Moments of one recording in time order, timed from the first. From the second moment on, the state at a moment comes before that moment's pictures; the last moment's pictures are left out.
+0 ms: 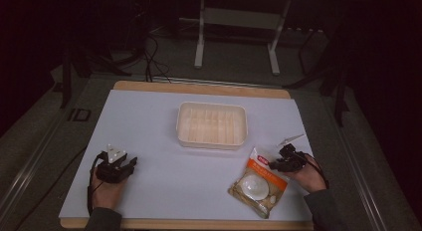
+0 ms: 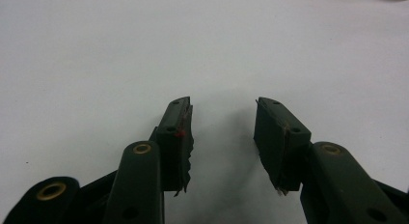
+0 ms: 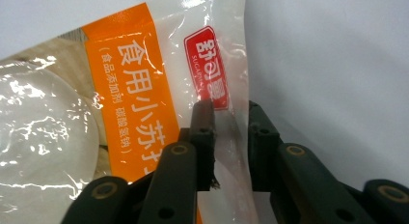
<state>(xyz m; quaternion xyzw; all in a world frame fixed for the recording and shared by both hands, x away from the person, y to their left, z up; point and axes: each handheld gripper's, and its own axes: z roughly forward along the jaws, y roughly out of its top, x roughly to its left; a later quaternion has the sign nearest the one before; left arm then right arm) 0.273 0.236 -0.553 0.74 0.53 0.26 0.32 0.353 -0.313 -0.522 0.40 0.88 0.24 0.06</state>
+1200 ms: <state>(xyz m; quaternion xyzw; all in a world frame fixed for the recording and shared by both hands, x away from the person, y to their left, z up) 0.273 0.237 -0.553 0.74 0.53 0.26 0.32 0.348 -0.306 -0.485 0.40 0.89 0.22 0.04</state>
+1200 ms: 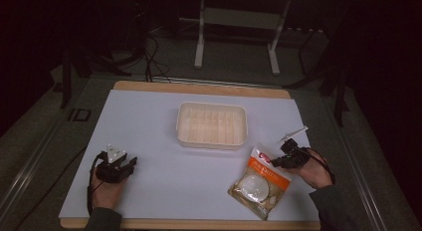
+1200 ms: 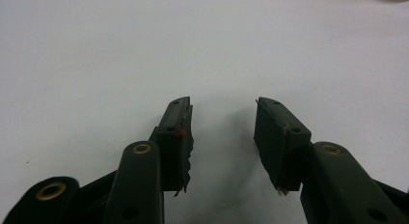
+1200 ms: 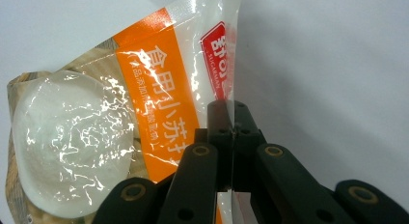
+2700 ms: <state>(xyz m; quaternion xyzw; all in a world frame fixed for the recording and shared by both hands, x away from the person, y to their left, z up) 0.273 0.237 -0.553 0.74 0.54 0.26 0.32 0.301 -0.305 -0.393 0.32 0.86 0.40 -0.08</state>
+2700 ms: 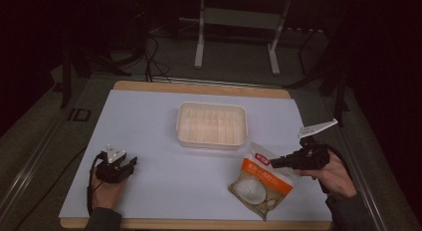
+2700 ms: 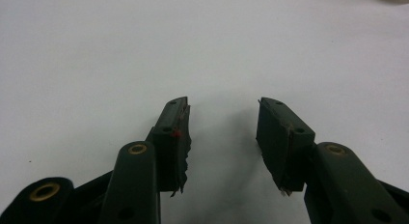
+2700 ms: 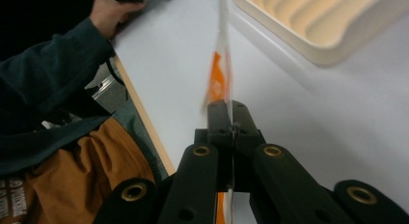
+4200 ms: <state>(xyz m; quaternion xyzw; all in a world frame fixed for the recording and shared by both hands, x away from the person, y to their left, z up) 0.271 0.240 -0.551 0.73 0.54 0.27 0.33 0.304 -0.292 -0.367 0.40 0.75 0.52 -0.02</state>
